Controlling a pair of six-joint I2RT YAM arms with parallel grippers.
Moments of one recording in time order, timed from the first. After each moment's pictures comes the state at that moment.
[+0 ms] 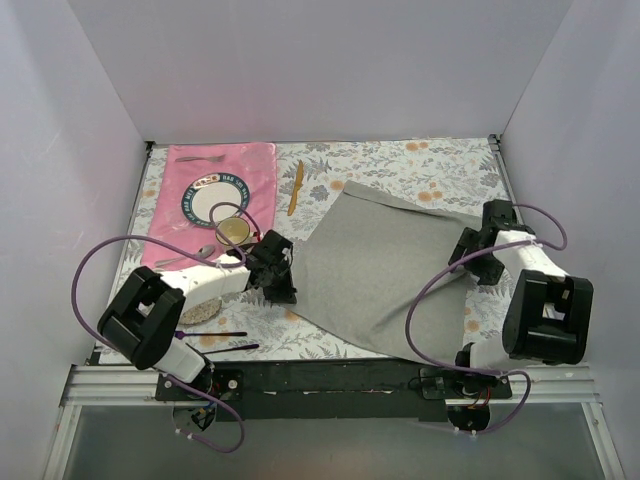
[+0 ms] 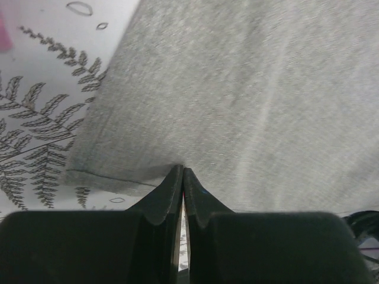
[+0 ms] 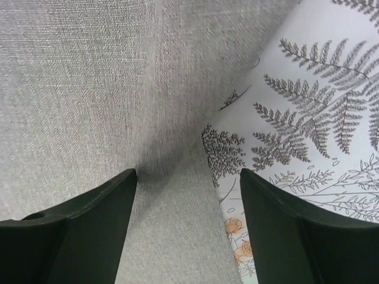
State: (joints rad) left arm -0.65 1.49 0.78 -0.40 0.09 -0.82; right arm -0.12 1.47 0.86 -0.65 0.06 0.33
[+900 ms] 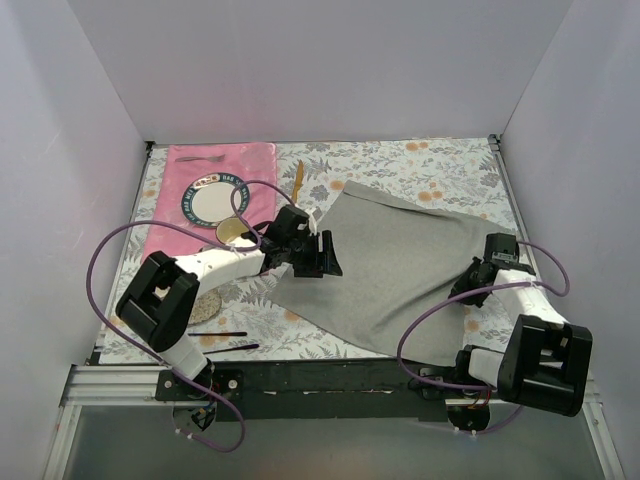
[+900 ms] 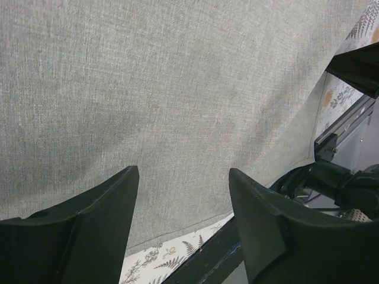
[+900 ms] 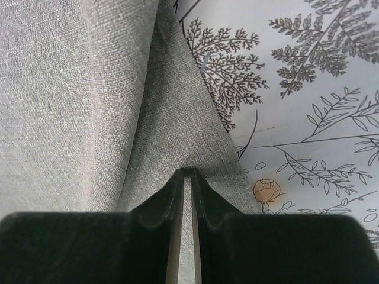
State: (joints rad) left arm -0.67 1.61 0.95 -0.17 0.34 -0.70; right arm -0.19 1.20 0.54 -0.54 -0.12 0.54
